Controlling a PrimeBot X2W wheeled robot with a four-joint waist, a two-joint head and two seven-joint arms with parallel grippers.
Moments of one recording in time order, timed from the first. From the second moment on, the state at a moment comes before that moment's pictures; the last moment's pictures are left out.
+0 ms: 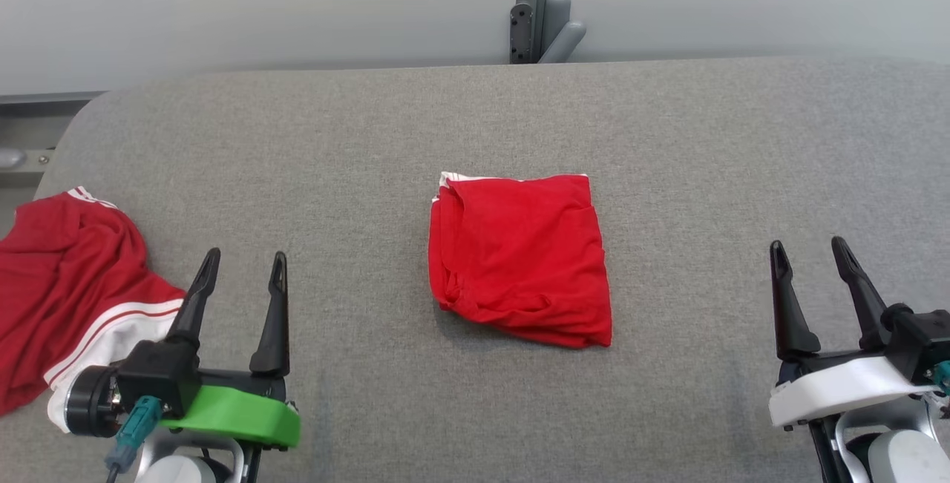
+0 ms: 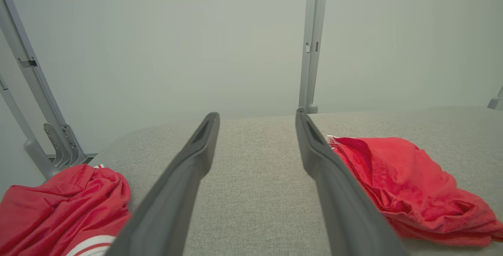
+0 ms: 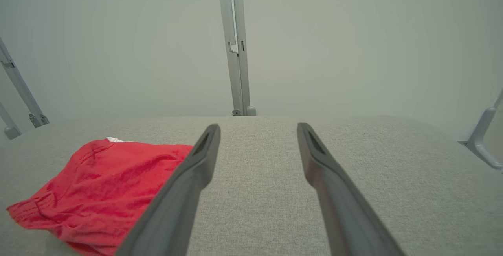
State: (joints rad) left arm -0.09 0.30 -0.29 0.03 -0.36 0.09 -0.22; right arm 0.00 -0.12 -0.06 -0.01 0.18 0.13 -0.17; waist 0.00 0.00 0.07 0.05
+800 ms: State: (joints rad) left arm -0.03 0.33 -0.30 -0.01 -0.37 0.11 -0.17; right arm 0.06 -0.10 -0.07 -0.05 0.18 0.13 -0.13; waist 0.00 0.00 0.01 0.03
